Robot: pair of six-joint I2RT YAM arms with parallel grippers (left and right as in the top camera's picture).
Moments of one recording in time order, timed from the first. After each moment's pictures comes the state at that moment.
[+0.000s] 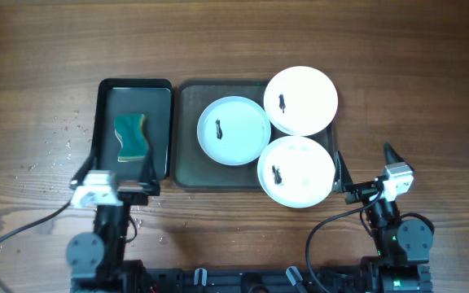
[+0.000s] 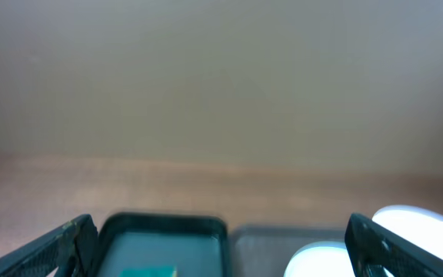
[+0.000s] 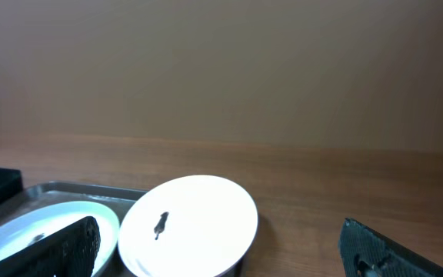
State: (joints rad) left arm 0.02 0.03 0.19 -0.07 0.08 -0.13; right arm 0.01 0.02 0.01 0.05 -0.18 0.04
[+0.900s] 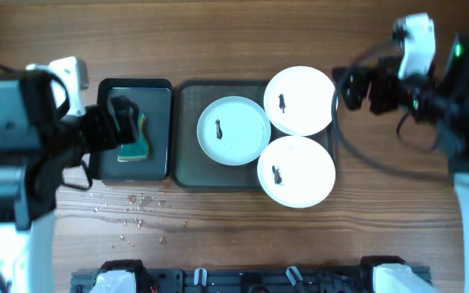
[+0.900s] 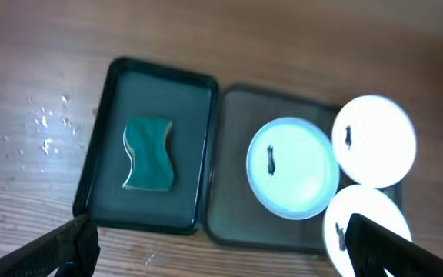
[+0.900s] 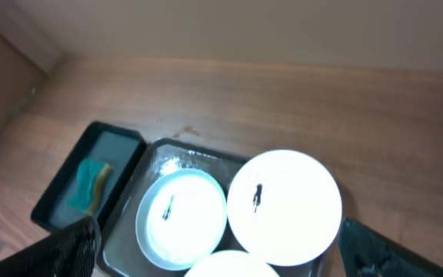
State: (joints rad) left arm 0.02 1.18 1.60 -1.31 0.12 -0.21; right arm 0.01 1.27 1.55 -0.94 -0.47 -0.01
